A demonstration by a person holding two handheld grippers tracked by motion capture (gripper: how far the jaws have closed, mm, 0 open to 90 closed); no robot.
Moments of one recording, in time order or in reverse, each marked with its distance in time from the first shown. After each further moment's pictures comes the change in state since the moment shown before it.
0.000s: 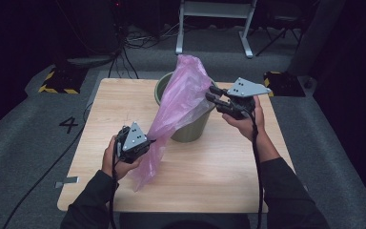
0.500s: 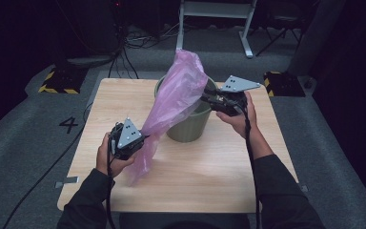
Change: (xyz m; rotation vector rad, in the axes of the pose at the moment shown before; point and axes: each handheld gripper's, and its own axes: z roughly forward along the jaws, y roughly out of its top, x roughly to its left) left arm 0.011 0.004 -0.011 0.018 0.099 0.017; right arm -0.006 -0.008 0.023 0.037 0.046 0.059
